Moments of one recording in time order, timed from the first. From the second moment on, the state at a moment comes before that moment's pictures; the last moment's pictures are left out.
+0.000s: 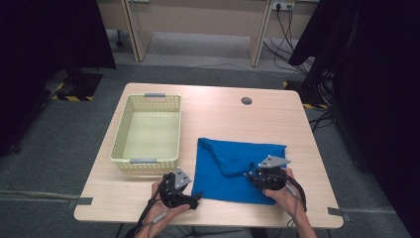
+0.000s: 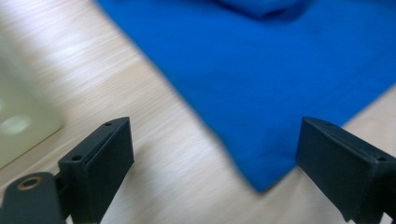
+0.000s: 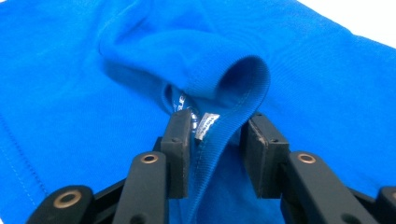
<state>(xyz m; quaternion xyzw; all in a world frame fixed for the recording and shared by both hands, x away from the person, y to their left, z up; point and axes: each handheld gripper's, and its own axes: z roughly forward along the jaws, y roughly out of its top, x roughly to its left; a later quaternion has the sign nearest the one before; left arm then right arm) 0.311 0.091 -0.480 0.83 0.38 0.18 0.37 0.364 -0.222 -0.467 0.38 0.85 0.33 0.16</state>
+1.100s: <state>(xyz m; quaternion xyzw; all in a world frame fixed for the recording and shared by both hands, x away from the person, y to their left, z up) 0.299 0.075 -0.475 0.84 0.38 0.18 0.36 0.338 -0.216 -0.465 0.34 0.87 0.31 0.14</state>
